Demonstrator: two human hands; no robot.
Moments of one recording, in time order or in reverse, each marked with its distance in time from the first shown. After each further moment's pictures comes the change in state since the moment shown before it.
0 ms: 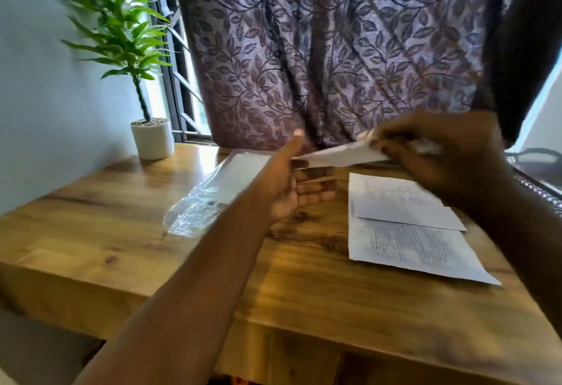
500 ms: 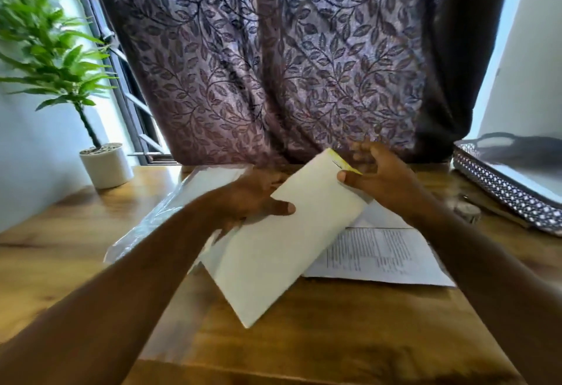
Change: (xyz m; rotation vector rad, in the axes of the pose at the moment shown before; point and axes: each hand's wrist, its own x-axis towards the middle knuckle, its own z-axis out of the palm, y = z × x) left_hand 0.040 0.000 0.022 1.039 -0.290 0.139; right_hand -0.070 0.104 0.045 0.357 -0.202 1.005
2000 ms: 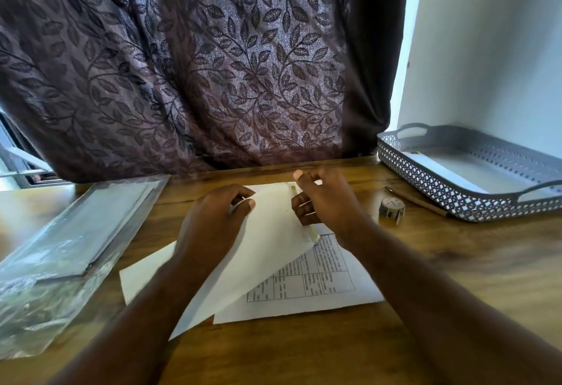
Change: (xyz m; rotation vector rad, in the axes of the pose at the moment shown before) left_hand 0.087 -0.033 0.080 0.509 0.586 0.256; right_hand -0.004 0.042 -0.004 0.371 0.105 0.329
